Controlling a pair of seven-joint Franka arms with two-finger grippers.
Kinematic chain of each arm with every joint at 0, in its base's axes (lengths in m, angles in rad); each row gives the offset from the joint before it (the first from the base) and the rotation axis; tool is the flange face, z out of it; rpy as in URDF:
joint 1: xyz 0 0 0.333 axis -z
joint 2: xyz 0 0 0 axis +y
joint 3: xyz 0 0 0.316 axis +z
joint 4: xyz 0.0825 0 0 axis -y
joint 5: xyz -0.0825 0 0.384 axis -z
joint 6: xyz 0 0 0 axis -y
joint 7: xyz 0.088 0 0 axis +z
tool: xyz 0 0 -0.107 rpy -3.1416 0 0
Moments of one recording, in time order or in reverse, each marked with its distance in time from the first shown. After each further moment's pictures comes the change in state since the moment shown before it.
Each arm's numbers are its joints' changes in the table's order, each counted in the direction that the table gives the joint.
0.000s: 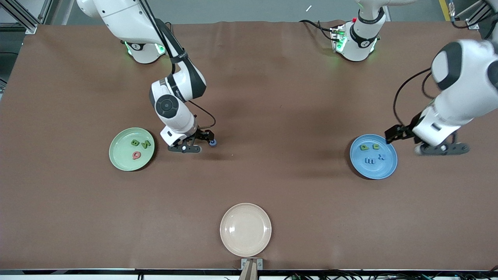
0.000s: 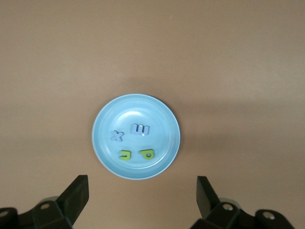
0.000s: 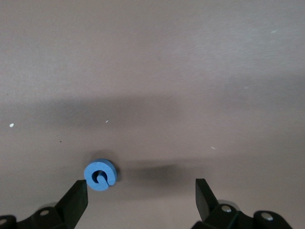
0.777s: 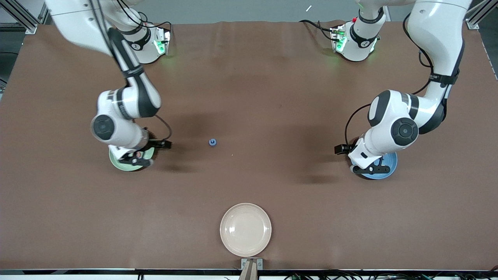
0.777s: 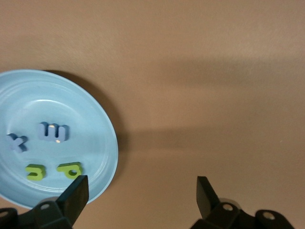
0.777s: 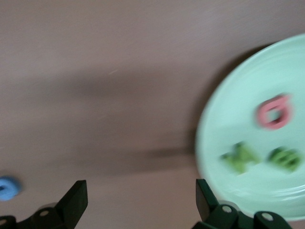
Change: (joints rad) left arm 0.107 0.340 -0.068 -0.016 -0.016 0.201 0.177; right arm 0.241 -0.086 0.000 0.007 0.000 -0.232 0.154
